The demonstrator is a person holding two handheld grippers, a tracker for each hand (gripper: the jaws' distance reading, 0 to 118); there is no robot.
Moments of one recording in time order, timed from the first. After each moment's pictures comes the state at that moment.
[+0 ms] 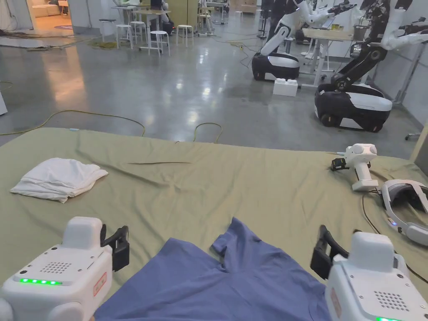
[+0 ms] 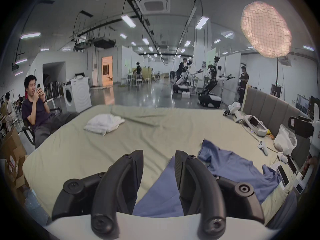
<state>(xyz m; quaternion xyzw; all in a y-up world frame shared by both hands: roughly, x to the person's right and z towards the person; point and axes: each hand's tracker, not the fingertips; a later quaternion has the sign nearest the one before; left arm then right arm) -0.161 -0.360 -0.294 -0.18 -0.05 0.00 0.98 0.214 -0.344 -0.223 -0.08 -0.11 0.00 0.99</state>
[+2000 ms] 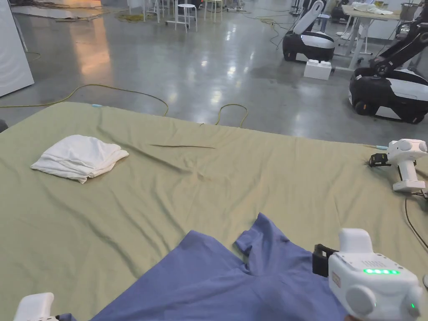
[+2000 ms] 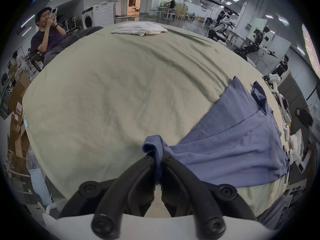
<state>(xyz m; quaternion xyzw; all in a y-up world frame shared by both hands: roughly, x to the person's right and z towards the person) -0.285 -0.498 -0.289 -0.50 0.05 0.10 0.86 0.246 -0.448 -0.394 -0.33 -0.04 0.05 0.94</state>
